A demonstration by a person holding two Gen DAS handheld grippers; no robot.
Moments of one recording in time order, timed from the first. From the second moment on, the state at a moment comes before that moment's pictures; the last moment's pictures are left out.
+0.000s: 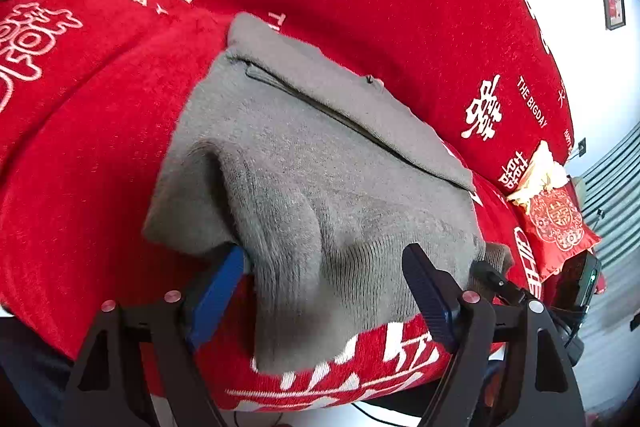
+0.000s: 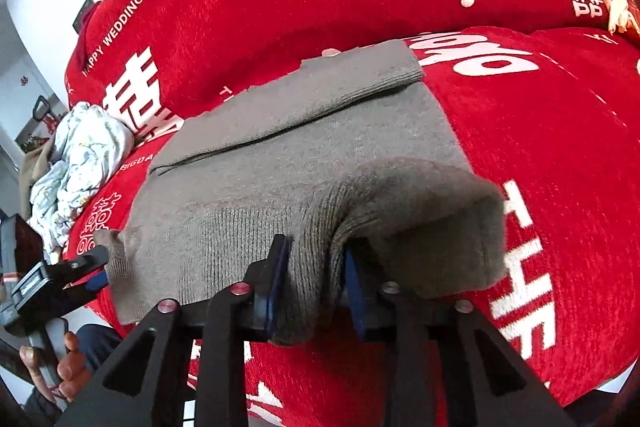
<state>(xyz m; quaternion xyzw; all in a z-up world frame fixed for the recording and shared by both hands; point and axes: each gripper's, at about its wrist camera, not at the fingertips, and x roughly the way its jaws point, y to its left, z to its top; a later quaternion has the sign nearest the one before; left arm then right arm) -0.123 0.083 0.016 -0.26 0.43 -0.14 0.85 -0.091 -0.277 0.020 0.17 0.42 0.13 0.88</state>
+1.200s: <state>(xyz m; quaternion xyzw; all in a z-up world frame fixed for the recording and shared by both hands) -0.141 0.075 0.045 -0.28 0.38 -0.15 0.87 -0.103 -0.284 0.051 0.18 0.40 0.18 0.88</state>
